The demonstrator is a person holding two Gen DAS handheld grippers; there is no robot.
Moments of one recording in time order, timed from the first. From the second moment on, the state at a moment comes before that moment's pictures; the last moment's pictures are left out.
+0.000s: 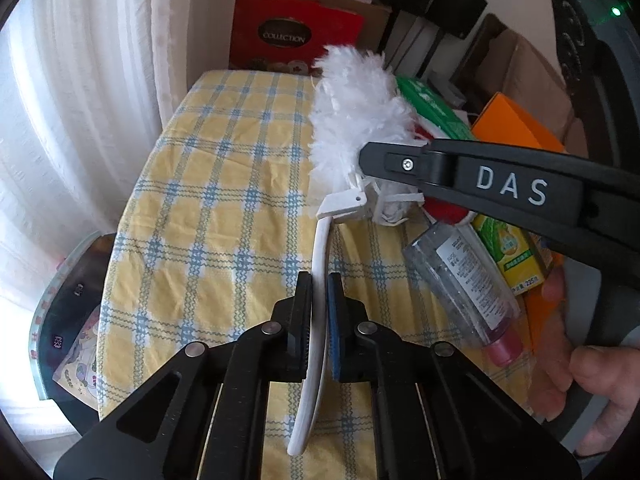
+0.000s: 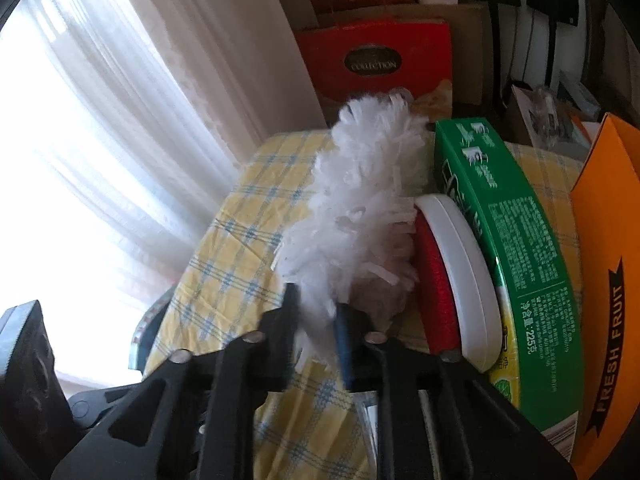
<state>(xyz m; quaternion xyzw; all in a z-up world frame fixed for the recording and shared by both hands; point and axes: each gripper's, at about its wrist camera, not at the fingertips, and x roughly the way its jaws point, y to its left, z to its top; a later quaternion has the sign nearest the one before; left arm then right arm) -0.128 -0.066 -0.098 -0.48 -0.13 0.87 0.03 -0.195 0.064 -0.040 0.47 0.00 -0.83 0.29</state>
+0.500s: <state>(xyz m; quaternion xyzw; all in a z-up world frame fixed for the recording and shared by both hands) -0.111 -0.074 -0.054 -0.41 -0.17 0.89 0.02 -0.171 0.068 0.027 0.42 -0.02 -0.85 0.32</state>
